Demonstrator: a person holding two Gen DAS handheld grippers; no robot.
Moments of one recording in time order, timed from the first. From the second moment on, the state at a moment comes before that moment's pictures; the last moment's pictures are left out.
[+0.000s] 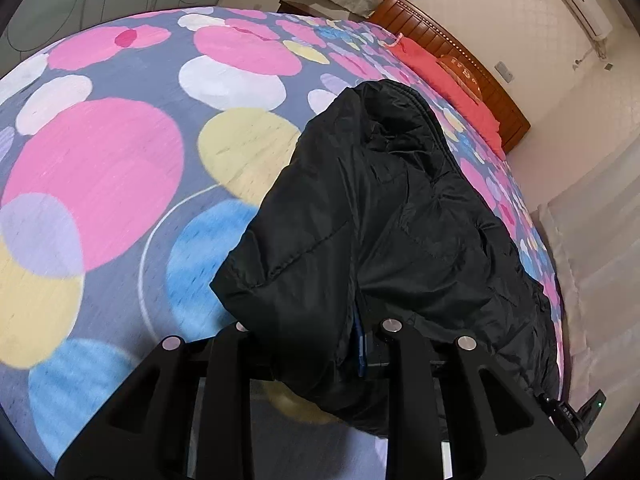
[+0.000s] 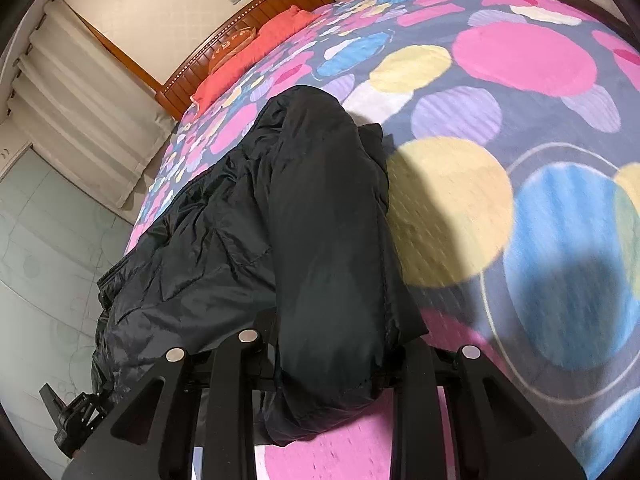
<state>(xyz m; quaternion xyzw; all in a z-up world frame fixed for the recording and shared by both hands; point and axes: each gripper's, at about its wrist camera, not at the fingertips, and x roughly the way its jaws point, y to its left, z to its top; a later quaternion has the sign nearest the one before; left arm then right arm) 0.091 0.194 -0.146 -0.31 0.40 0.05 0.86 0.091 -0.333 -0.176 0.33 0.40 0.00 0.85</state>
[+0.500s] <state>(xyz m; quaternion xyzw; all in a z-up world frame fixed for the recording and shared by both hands) 0.076 0.194 -0.146 -0.29 0.41 0.05 0.86 0.084 -0.336 -0.176 0.34 0.41 0.00 0.85</state>
